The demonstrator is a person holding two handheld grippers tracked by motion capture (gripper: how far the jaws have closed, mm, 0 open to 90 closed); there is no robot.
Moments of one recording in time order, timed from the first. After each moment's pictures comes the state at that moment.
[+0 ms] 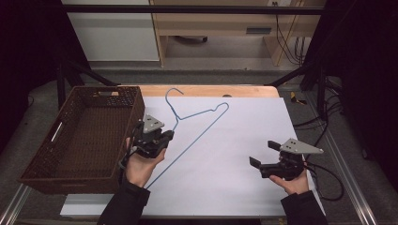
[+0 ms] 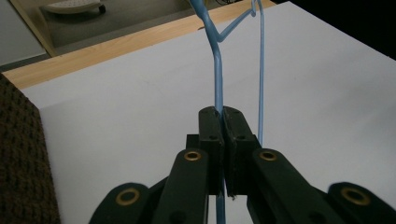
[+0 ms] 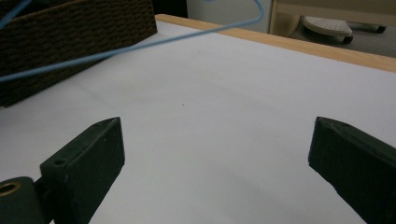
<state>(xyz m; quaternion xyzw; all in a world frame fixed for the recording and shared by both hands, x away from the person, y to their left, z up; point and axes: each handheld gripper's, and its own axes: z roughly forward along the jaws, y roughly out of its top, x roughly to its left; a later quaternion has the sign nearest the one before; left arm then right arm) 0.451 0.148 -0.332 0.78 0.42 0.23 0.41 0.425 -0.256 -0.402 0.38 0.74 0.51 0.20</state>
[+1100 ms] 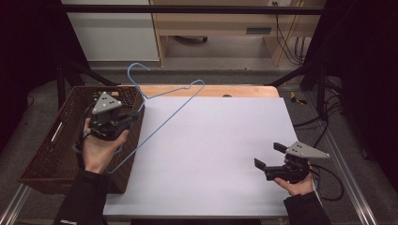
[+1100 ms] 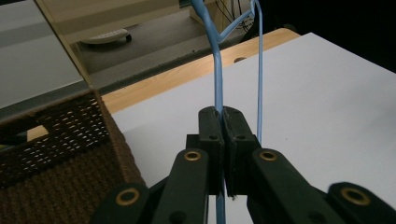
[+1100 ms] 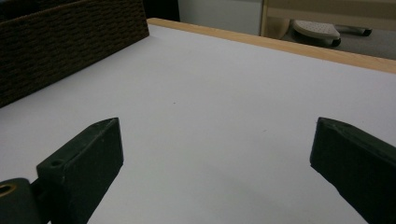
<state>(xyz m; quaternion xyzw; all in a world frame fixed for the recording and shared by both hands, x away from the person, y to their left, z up) 0.461 0.235 -0.271 0.77 0.40 0.27 0.42 0.418 -0.268 -0.405 0.39 0.73 0.51 0.21</state>
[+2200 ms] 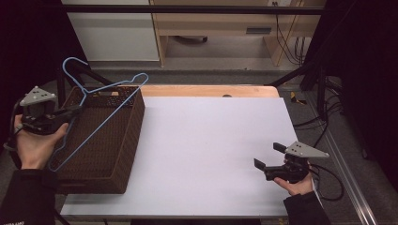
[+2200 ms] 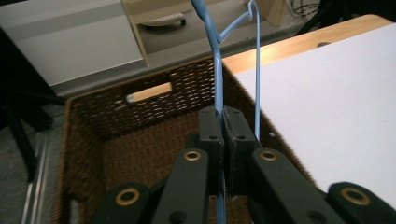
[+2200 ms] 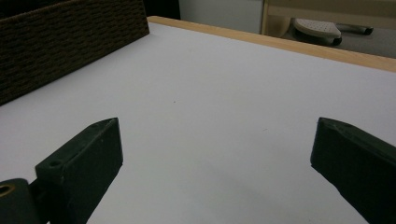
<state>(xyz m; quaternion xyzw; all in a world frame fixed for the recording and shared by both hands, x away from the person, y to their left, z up) 0.464 0.368 -0.262 0.73 0.48 0.32 0.38 0.419 -0.267 -0.406 0.39 0.74 0.51 0.21</state>
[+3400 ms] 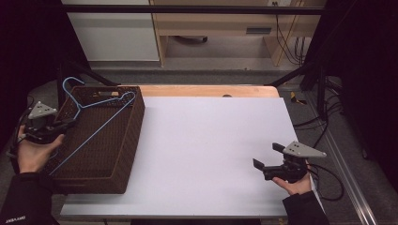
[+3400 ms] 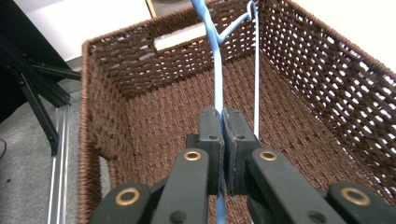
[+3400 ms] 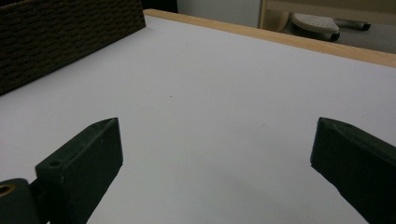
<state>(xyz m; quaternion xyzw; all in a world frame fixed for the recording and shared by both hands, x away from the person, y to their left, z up) 0.488 0.408 -0.336 0.76 0.48 0.30 0.32 0.421 -0.265 -0.409 0.39 0.74 0.50 0.21</state>
